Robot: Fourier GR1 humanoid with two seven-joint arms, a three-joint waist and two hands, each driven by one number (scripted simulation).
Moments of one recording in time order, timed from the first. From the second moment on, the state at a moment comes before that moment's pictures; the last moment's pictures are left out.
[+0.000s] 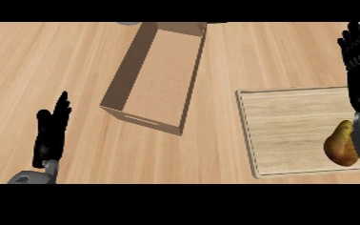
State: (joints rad) left arm -0.05 0.42 -0.20 -1.32 0.20 0.43 0.11; right arm -0.31 -0.51 -0.03 -1.43 -0.13 -0.21 -0.05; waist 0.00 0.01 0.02
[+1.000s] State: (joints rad) left arm -0.09 0.60 -0.12 -1.30 0.09 0.35 0.04; right arm 0.23 -0.73 -0.21 -1.25 -0.10 0.07 -0.61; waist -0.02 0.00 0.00
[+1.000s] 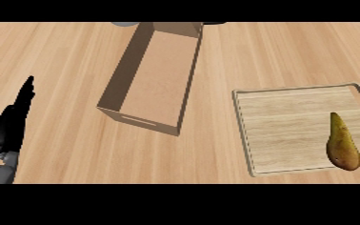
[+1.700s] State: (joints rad) left arm -0.10 0.59 -0.12 -1.31 0.07 0.31 0.05; right arm 0.17 -1.02 -0.06 -1.31 0.22 0.20 -0.31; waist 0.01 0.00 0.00
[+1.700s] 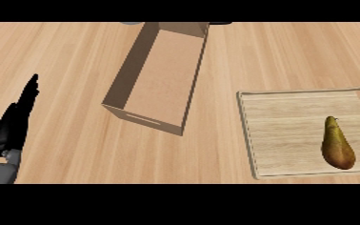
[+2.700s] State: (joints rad) left arm -0.08 0.53 -0.01 -1.33 -0.02 0.23 0.05; right arm -0.10 -0.86 0.06 -1.24 0.50 0.44 -0.05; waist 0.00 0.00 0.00
